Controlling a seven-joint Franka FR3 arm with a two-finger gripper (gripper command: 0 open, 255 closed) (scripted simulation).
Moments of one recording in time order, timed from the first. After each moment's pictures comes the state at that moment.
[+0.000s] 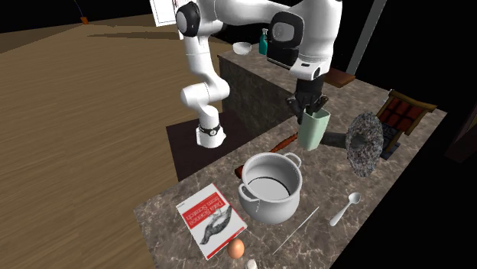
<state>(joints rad) 0.05 -0.23 0.36 -1.91 0.04 1.80 0.69</state>
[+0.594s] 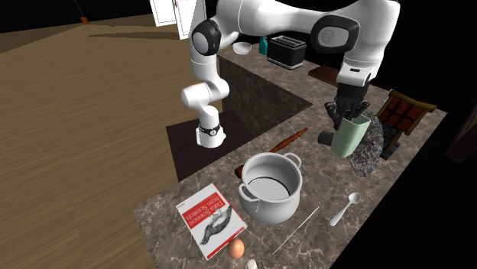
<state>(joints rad) 0.12 0.16 0.46 -1.49 -0.13 1.73 0.89</state>
